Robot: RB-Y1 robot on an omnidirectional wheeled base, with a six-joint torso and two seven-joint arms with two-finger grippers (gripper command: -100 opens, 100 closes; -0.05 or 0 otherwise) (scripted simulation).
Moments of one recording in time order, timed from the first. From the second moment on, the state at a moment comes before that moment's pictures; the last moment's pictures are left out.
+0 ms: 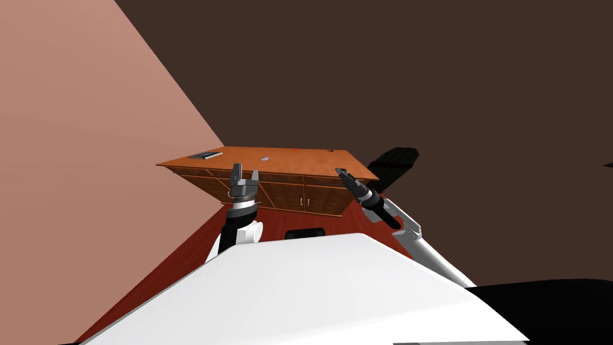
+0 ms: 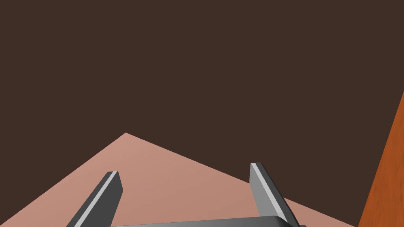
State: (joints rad) left arm 0.49 0.03 -0.07 -2.30 -0.06 -0.45 0.04; right arm 0.33 -0.68 -0.03 -2.07 0.24 -0.84 -0.05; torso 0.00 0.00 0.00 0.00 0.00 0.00
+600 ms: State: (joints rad) left arm 0.49 0.03 -0.07 -2.30 -0.06 -0.45 0.04; right arm 0.31 -0.85 -0.05 -2.00 0.29 -0.90 -0.03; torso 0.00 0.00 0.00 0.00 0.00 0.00
